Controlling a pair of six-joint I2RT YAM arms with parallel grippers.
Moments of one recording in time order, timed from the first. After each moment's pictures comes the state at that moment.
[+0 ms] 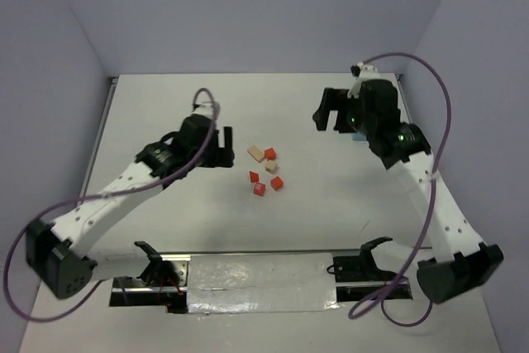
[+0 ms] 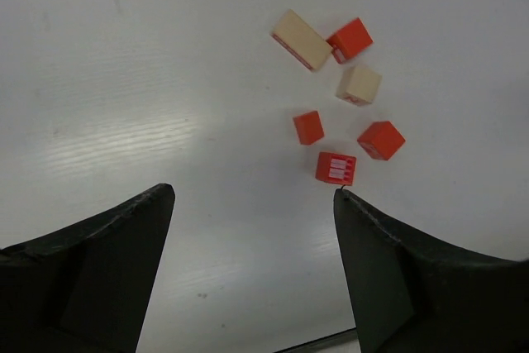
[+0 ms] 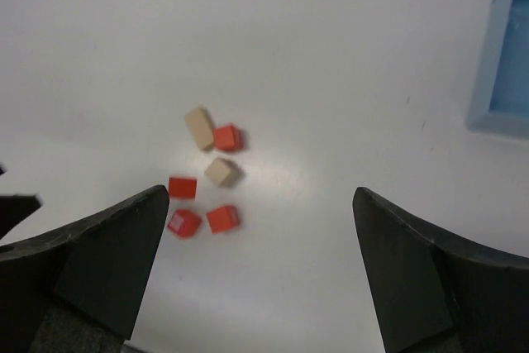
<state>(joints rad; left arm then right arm) -0.61 1.12 1.07 -0.63 -0.25 -0.47 0.28 1.24 1.38 -0.65 0.00 0.26</state>
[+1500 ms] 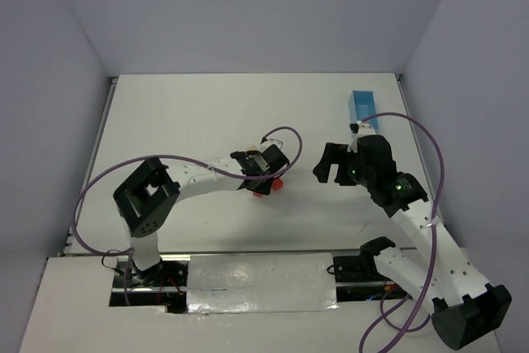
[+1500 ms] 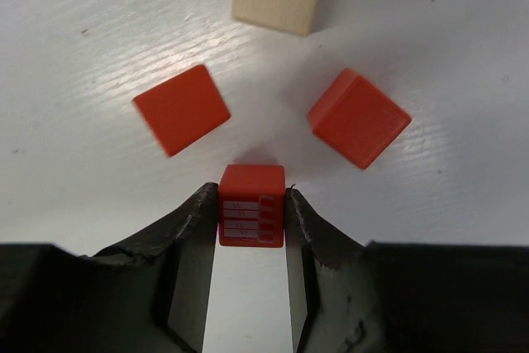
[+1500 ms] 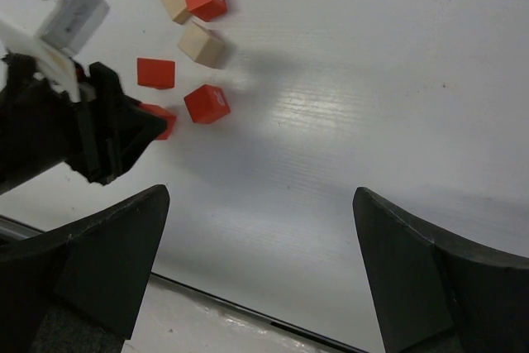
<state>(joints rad) -0.93 1.83 1.24 -0.51 -0.33 -0.56 0.36 0.80 0.79 -0.64 -0.06 0.42</state>
